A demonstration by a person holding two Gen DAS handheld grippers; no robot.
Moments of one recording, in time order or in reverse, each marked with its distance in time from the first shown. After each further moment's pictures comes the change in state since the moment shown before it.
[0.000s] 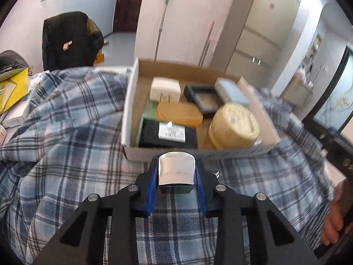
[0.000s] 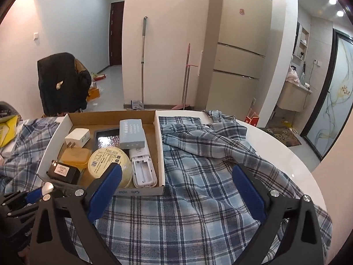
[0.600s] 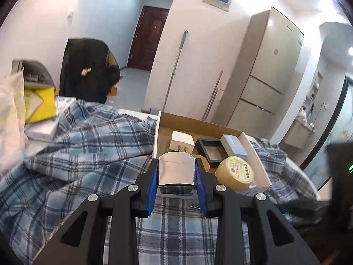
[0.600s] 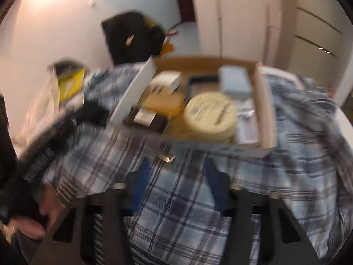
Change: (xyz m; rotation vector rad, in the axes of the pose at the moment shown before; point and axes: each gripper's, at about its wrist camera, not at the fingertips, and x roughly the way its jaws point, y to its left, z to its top) left arm -0.053 0.024 0.007 -0.102 -0.273 0.023; right arm 0.035 0.075 -0.030 -0.215 0.380 0.525
